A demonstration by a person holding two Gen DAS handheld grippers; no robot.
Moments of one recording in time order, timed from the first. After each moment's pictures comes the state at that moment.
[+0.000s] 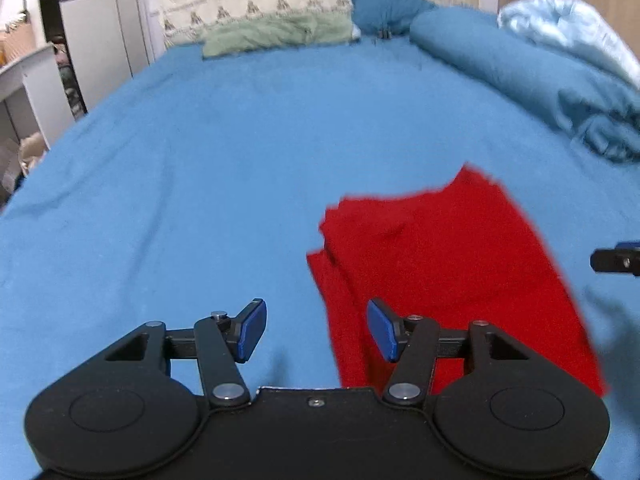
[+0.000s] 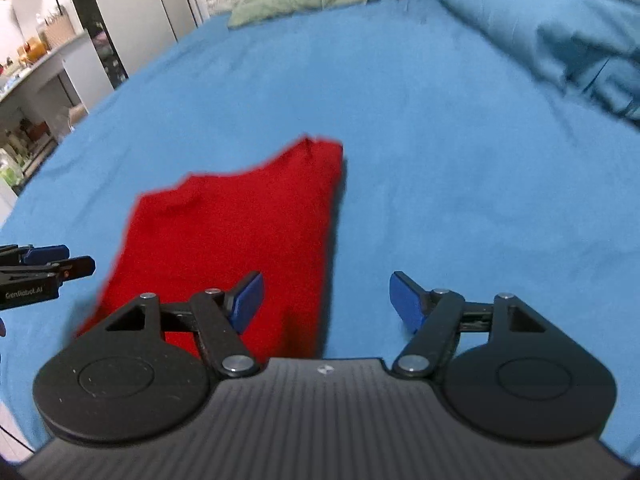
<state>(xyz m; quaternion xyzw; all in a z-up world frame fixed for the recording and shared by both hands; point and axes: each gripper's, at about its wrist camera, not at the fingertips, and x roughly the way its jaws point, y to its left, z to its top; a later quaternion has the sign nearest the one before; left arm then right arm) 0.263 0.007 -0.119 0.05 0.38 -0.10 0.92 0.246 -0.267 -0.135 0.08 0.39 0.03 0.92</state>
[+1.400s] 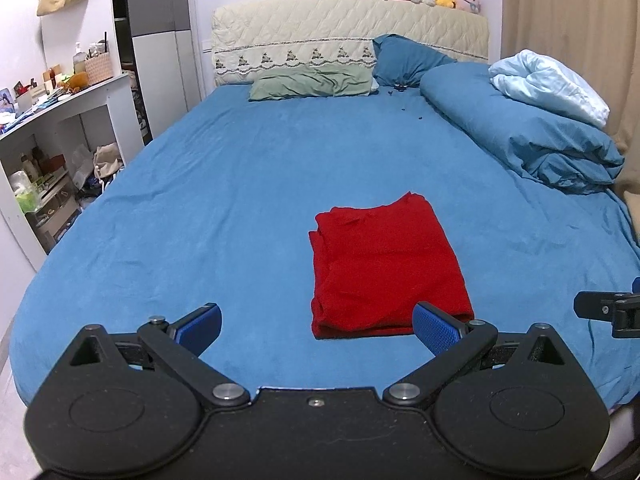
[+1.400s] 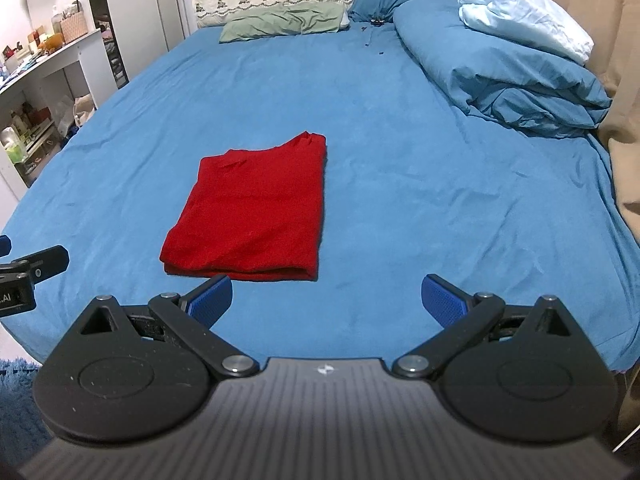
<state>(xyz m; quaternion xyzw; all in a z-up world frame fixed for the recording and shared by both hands) 0.033 -0.008 -0.012 0.04 0.34 -0.04 0.94 0.012 -0.217 -0.015 0.03 0.39 -0.04 0.92</state>
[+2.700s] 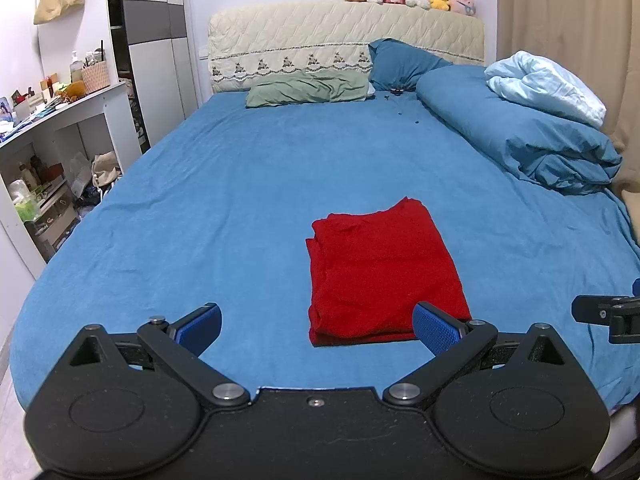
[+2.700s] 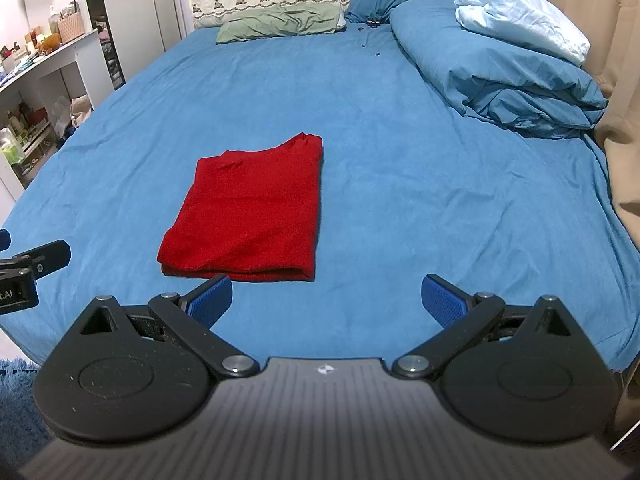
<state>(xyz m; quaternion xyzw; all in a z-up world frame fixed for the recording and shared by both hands) 0.033 -0.009 -0.010 0.04 0.33 -0.05 0.94 0.014 -0.219 -0.013 0.03 0.39 -0.04 0.92</state>
